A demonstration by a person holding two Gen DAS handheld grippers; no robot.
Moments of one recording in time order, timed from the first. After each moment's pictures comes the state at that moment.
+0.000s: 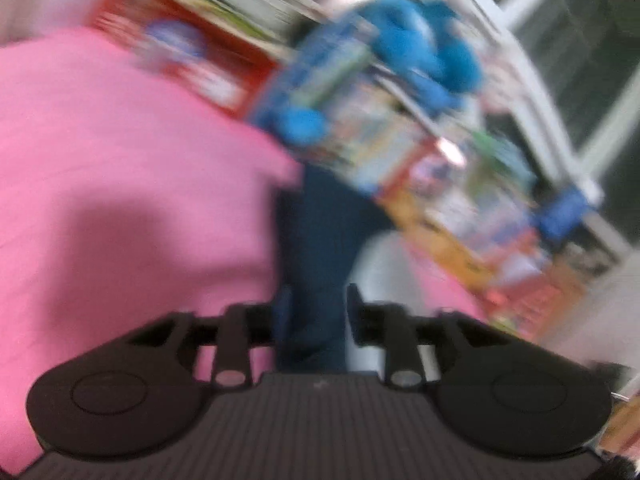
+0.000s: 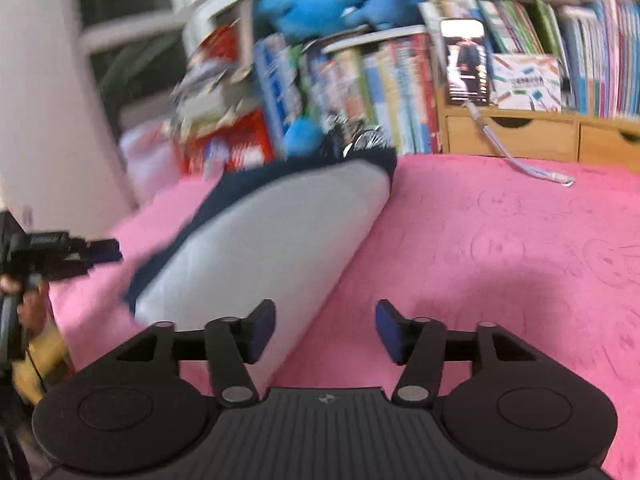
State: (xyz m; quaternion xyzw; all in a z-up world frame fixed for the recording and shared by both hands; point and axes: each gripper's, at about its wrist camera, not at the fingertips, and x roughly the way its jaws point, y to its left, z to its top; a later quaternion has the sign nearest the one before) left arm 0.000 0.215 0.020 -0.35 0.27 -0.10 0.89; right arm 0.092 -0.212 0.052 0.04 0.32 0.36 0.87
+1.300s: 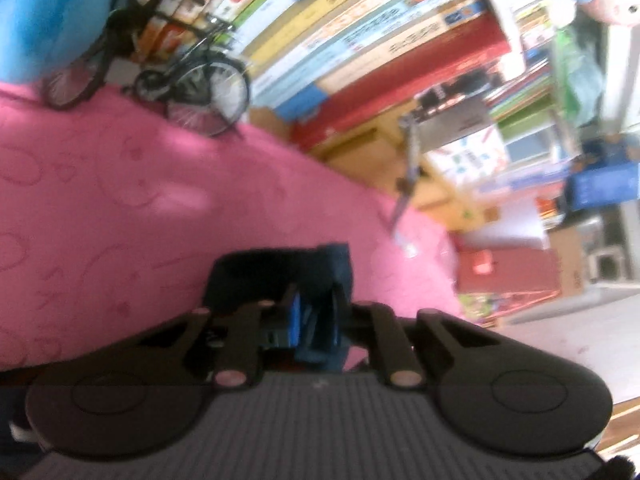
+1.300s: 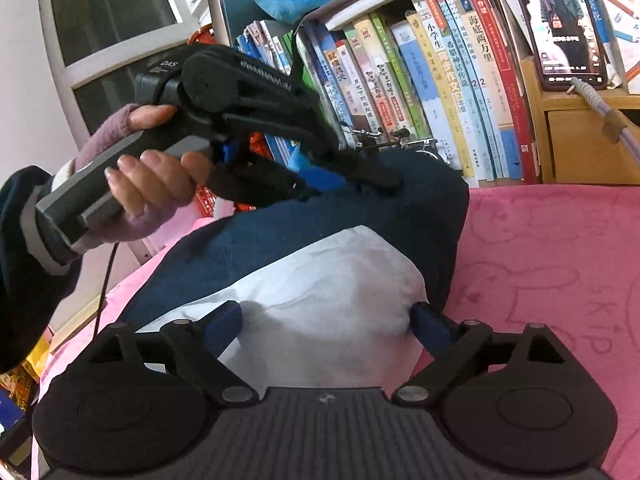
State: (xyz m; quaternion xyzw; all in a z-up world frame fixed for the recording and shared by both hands) left arm 0.366 0.139 -0.003 -0.37 0.50 -0.20 0.76; right arm 0.290 -0.104 -0.014 0.08 0.30 0.47 0.83
